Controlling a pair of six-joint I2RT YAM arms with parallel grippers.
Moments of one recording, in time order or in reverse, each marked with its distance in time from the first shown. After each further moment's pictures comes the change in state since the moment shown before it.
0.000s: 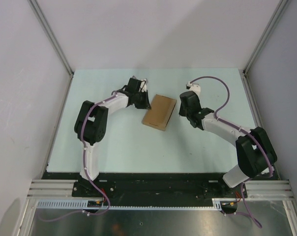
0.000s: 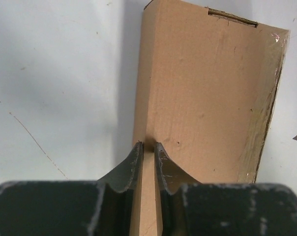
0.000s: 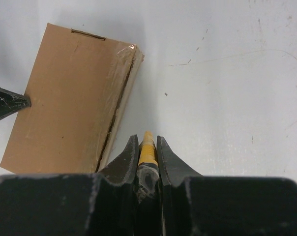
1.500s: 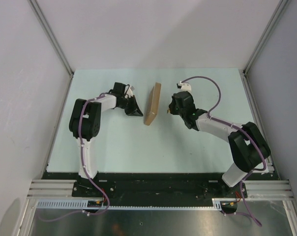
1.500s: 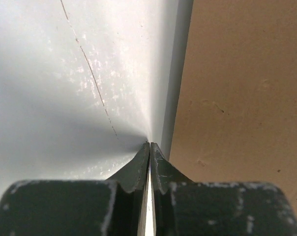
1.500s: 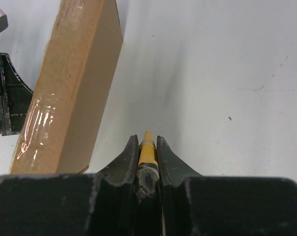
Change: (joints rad) left arm 0.170 0.036 -0.099 -0.035 0.320 -0.104; right arm 0.047 0.074 0.001 0.209 -0.133 -0.026
